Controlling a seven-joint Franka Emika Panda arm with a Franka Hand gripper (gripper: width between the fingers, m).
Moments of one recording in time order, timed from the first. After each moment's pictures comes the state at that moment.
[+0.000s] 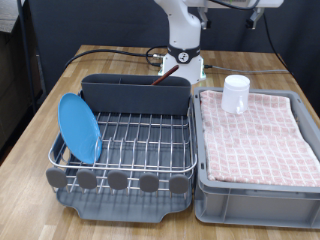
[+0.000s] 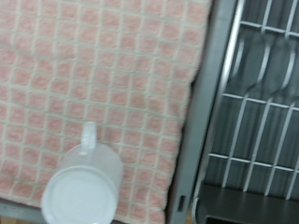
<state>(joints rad) 0.39 -0.31 -0.17 -2.30 -0.10 2.03 0.83</state>
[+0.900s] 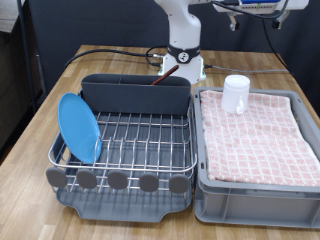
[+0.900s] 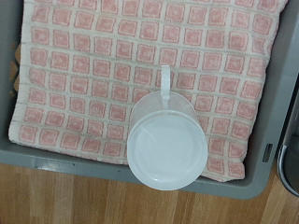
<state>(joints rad) 0.42 -0.33 -0.08 -2.37 -0.01 1.97 0.97</state>
